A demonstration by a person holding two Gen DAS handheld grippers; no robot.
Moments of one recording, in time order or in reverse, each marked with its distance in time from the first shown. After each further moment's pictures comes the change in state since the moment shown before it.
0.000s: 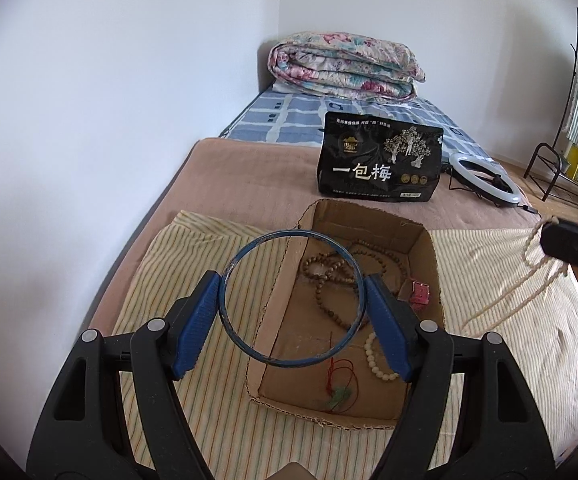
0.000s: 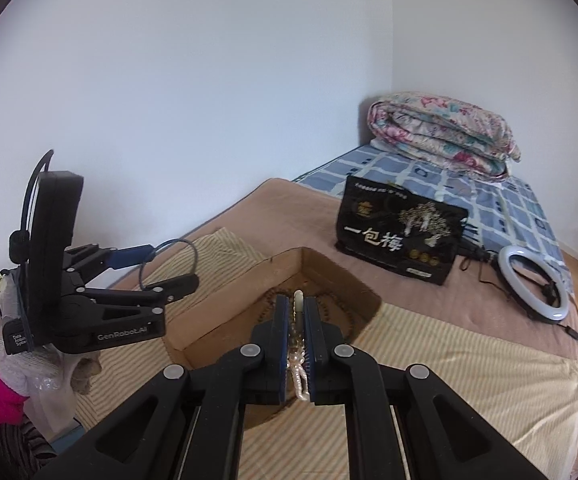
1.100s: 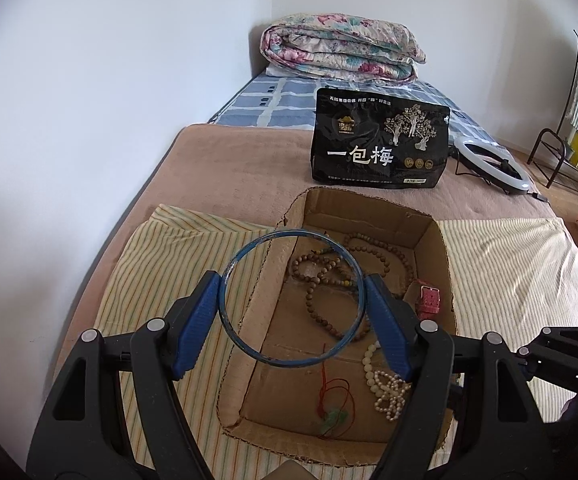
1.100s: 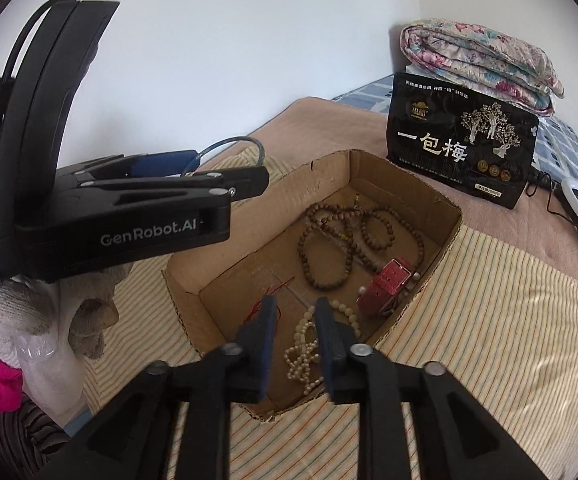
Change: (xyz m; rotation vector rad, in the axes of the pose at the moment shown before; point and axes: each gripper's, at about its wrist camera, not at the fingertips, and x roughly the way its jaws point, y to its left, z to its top) left arm 0.044 -0.018 0.006 0.024 0.051 0.004; right arm 0.074 0.014 -0.057 0.038 0.204 0.119
